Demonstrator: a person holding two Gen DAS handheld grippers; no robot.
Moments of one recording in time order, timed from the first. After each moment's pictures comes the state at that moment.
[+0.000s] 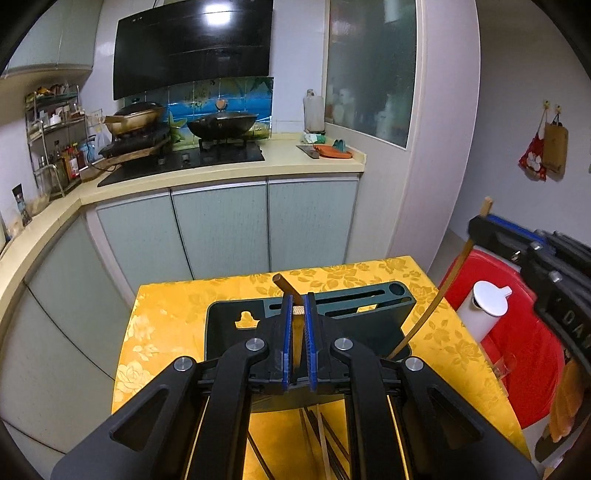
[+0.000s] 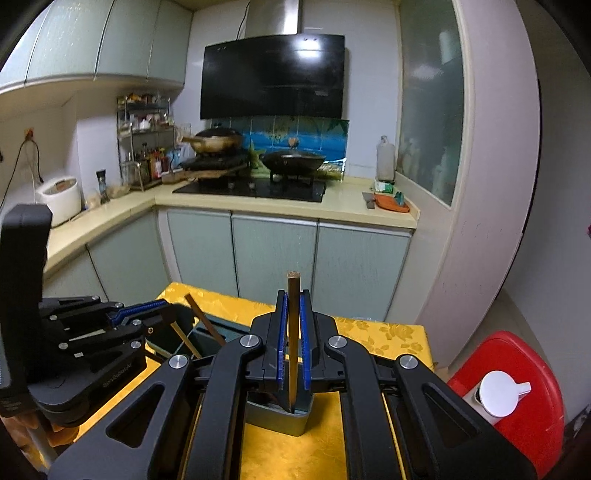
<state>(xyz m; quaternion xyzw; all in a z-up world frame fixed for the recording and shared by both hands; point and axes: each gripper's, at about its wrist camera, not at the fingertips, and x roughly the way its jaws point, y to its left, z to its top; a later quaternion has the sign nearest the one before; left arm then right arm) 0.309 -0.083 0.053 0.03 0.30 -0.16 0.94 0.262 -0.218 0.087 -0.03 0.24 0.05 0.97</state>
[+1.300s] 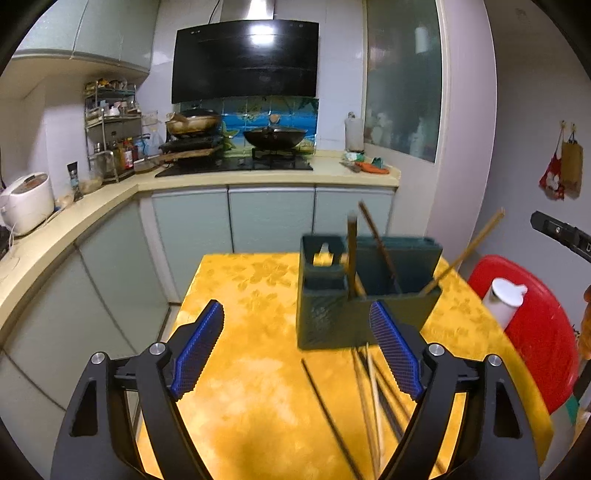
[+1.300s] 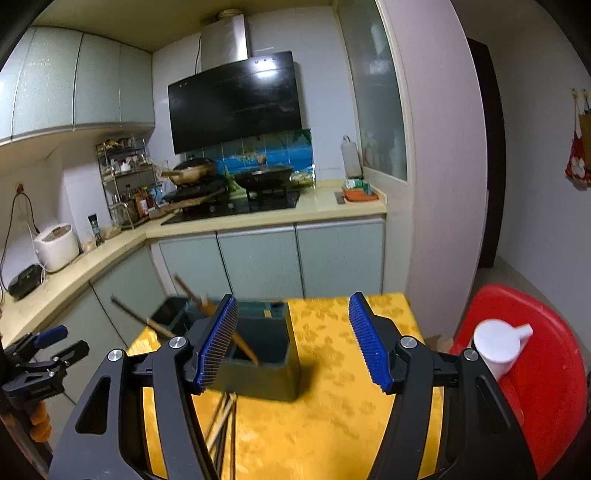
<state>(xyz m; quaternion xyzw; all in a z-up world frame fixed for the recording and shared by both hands) 0.194 0.008 0.021 0.01 0.26 -0.09 0.96 0.170 -0.282 0.057 0.06 0.21 0.01 0.98</state>
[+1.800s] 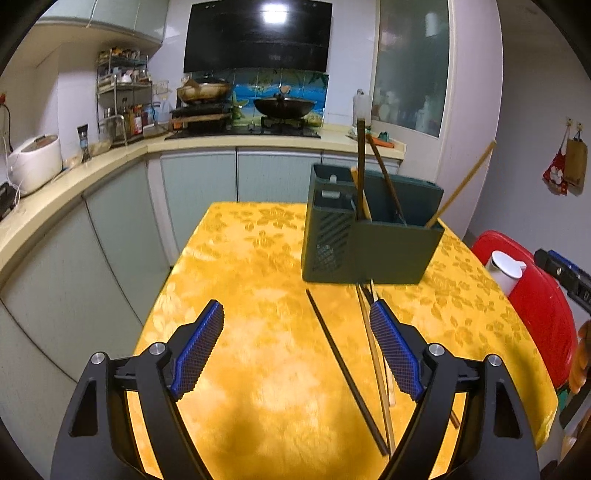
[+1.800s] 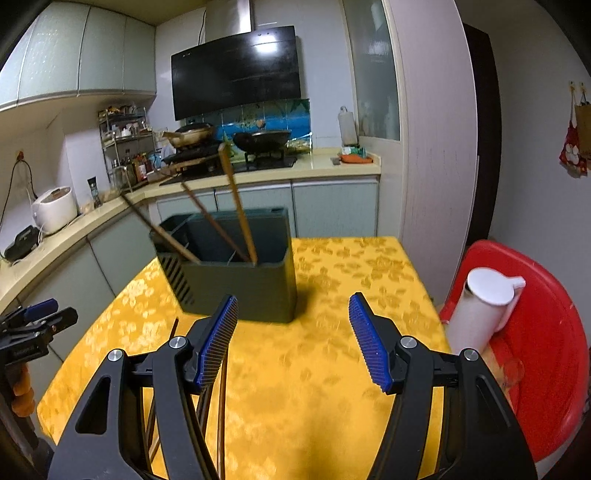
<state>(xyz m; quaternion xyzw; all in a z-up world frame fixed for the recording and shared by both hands) 0.143 0.027 -0.037 -0.01 0.30 -0.08 0.95 0.108 -0.258 -0.017 0.04 0.25 0.01 0.97</state>
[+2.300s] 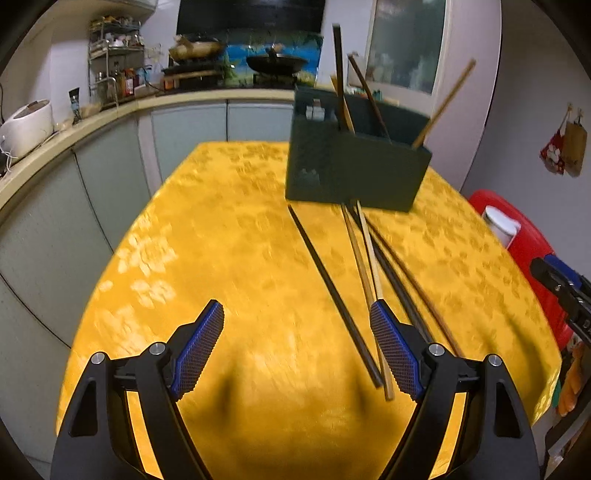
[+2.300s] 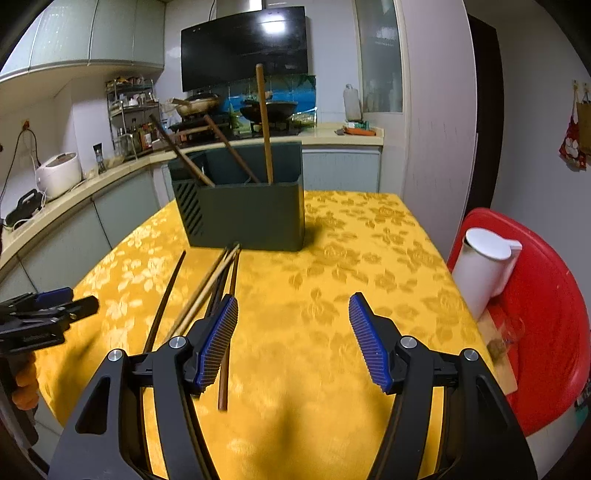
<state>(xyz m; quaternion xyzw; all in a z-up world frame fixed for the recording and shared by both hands) 0.106 0.010 -0.105 -0.01 0.37 -0.10 0.92 0.052 -0.237 -0.072 0.03 0.28 0.01 0.96</state>
